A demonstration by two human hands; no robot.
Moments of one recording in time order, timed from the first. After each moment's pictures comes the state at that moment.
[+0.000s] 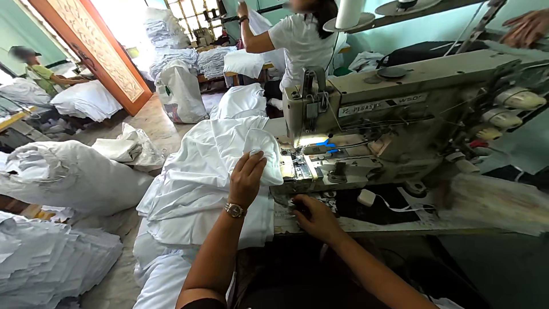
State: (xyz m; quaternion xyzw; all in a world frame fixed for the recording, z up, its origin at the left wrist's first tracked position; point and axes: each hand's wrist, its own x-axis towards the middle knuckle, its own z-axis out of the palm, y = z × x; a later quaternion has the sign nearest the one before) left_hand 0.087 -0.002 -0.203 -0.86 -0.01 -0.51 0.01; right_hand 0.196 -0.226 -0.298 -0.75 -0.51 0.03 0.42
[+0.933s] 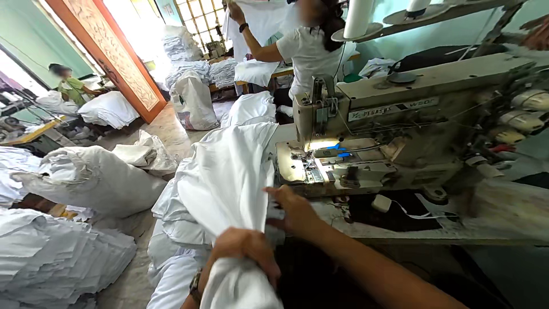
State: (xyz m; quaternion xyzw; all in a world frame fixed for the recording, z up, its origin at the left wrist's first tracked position) left_hand -0.053 -0.080 -0.113 -0.70 0.26 -0.27 -0.60; right_hand 0.145 -0.160 -0.220 -0.68 -0.61 0.02 0.40
